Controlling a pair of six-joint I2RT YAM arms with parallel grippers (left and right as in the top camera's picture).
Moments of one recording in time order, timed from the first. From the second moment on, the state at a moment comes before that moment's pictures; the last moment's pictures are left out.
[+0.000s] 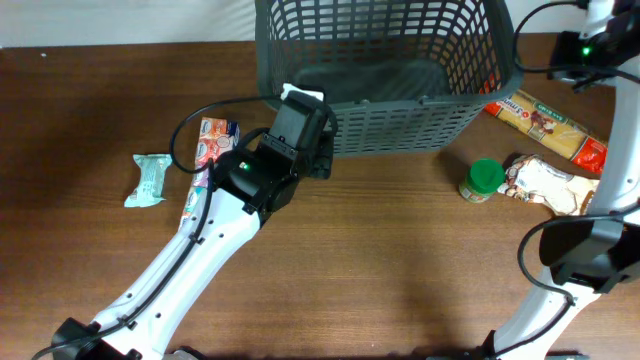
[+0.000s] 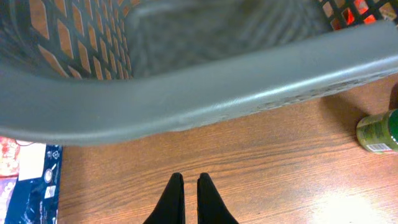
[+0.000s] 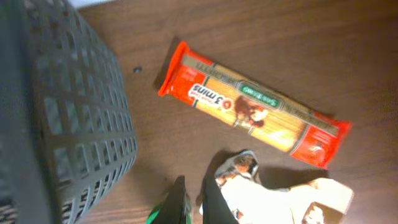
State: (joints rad) left arm -0.58 1.53 1.41 -0.72 -0.18 -0.34; right arm -0.27 2.08 2.40 -1.37 -0.08 -0.06
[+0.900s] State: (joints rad) left arm -0.62 1.53 1.41 -0.74 -0.15 -0.33; right arm -0.24 2.14 2.37 -1.29 -0.33 -0.17
